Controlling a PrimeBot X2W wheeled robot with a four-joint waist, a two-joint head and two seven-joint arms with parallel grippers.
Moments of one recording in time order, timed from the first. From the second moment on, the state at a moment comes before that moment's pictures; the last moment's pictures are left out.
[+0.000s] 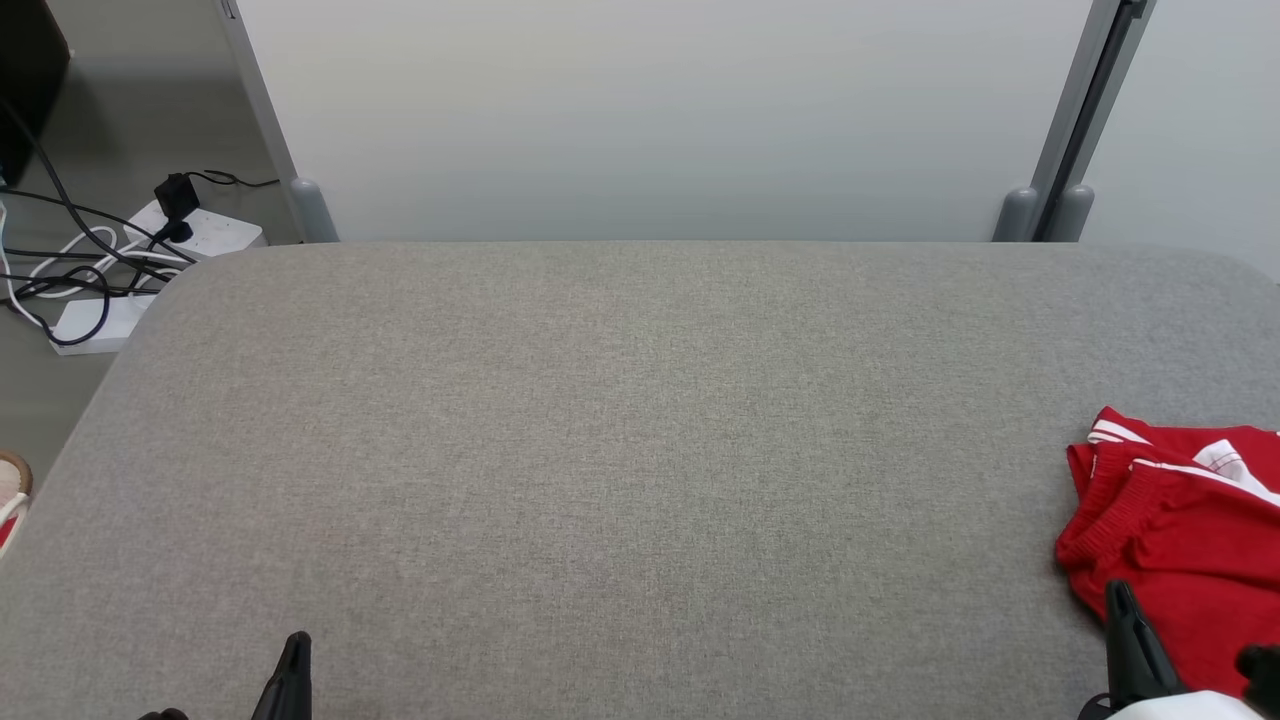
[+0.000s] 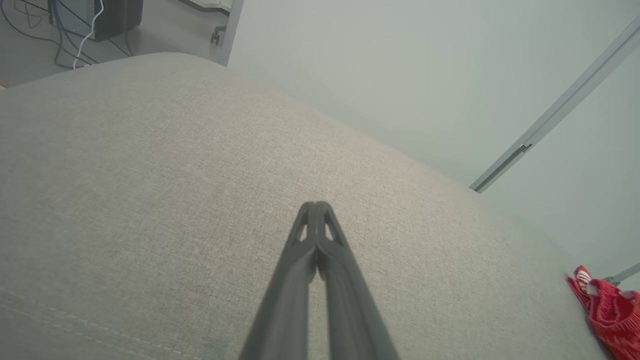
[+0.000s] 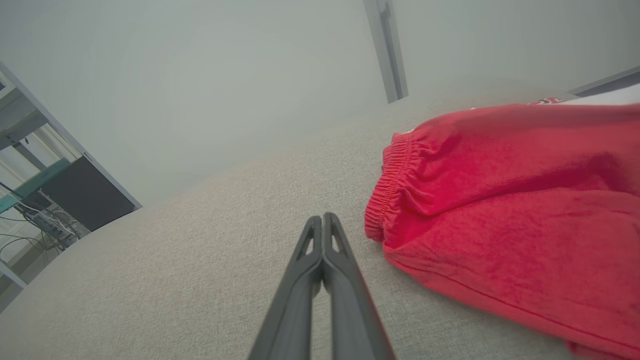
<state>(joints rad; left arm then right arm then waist) 0.15 0.11 0.02 0.27 -0.61 -0.12 -0.16 0.06 -0.01 -0.12 0.28 0.42 0.13 -0.15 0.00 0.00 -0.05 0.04</state>
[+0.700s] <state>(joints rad) 0.11 0.09 0.04 0.27 -0.82 -0.12 -0.10 0.04 -0.01 -0.12 0.28 0.68 0.13 -0.09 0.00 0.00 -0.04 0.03</state>
